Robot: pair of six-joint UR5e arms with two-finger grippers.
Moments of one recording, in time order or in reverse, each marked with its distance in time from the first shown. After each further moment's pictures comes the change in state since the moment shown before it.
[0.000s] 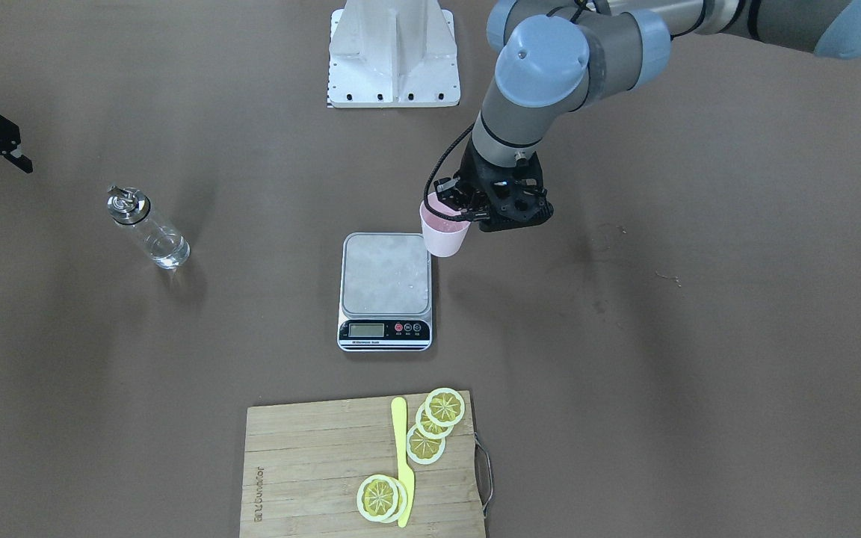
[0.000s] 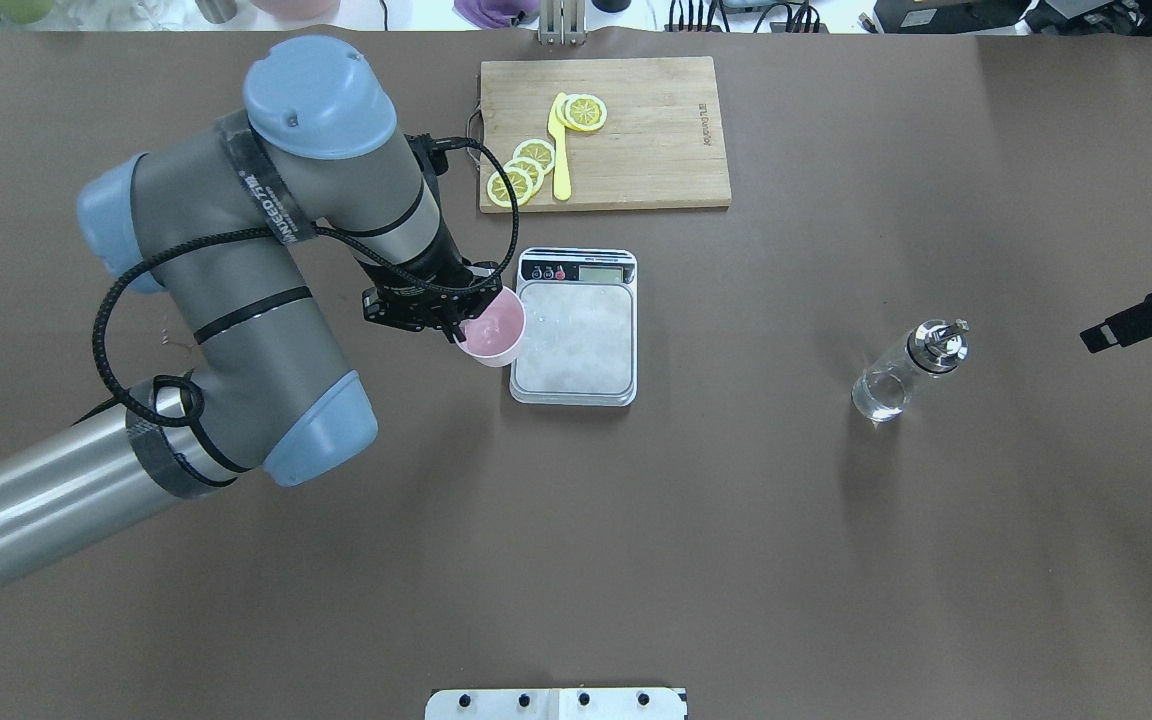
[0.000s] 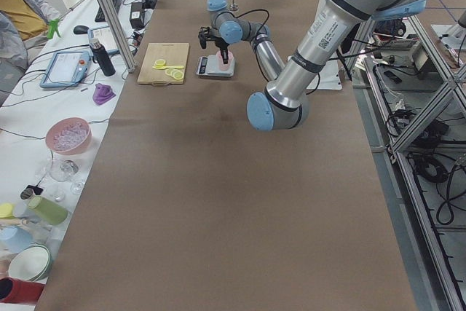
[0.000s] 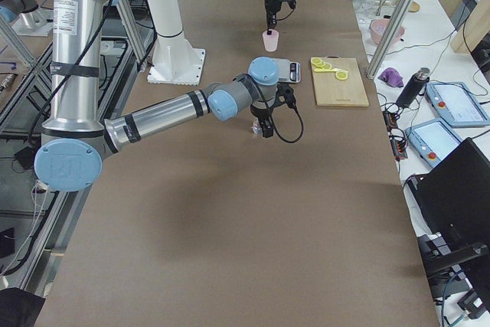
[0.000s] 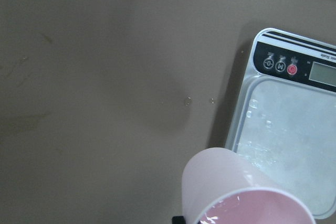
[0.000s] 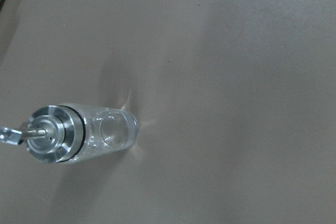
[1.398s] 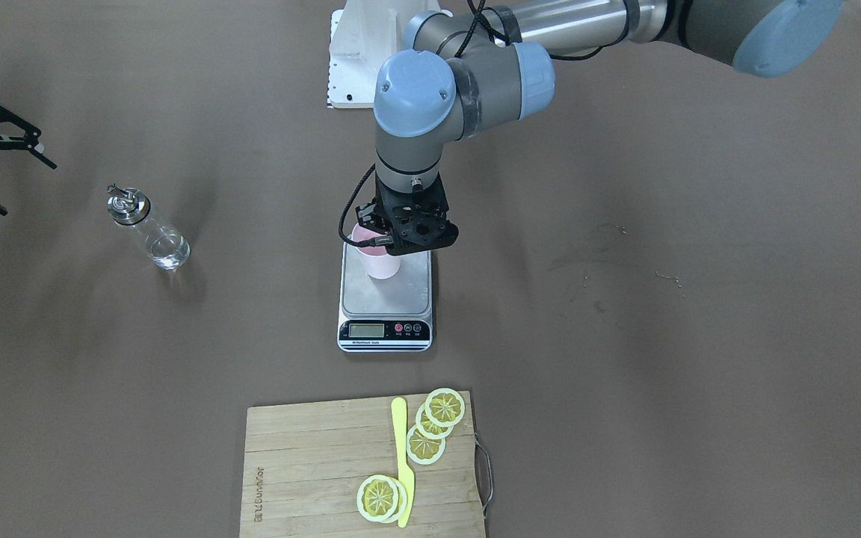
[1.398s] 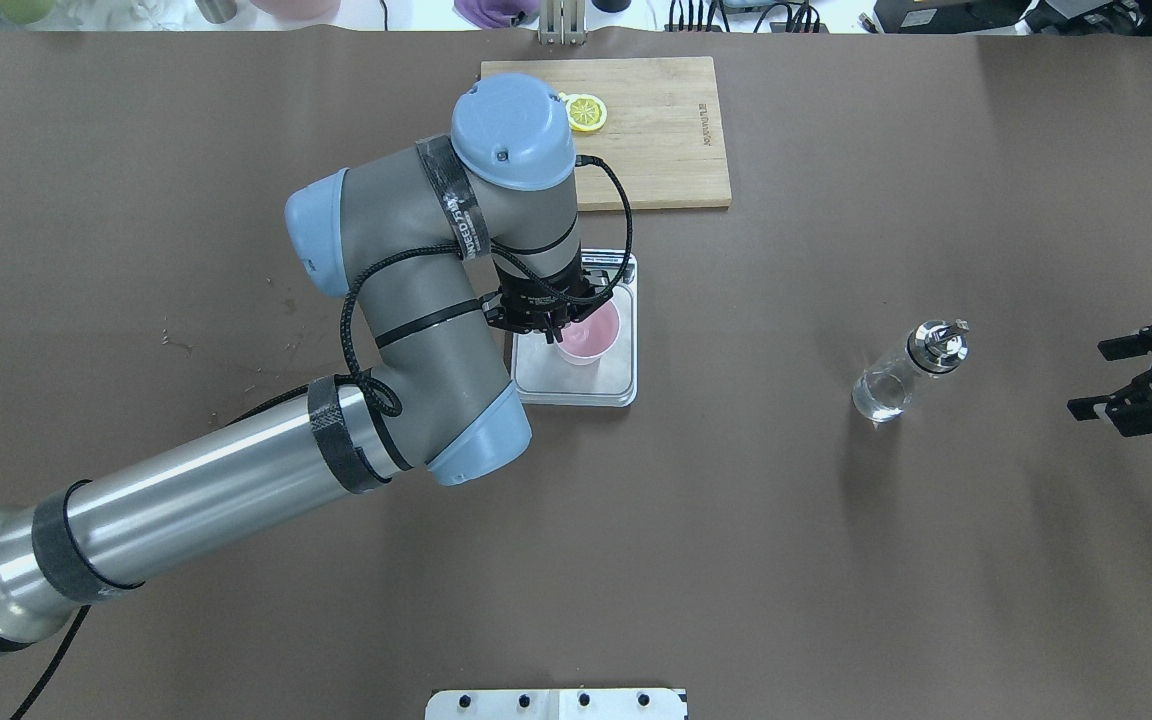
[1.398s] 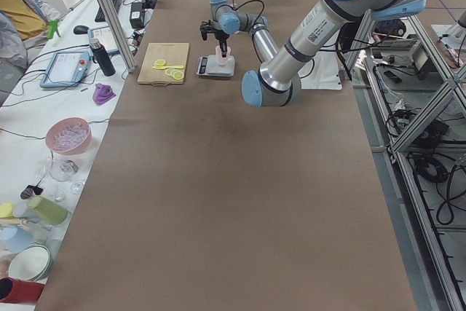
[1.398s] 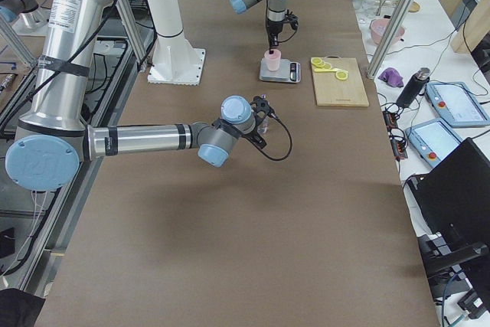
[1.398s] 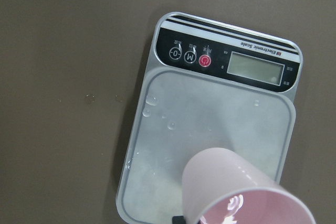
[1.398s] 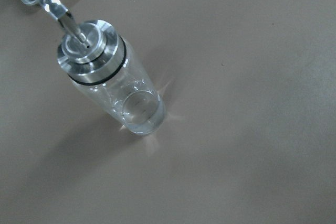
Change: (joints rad) left arm 0.071 -0.190 0.261 -0.058 0.093 -0.046; right arm -0.109 -0.109 -0.252 0.833 -0.041 -0.004
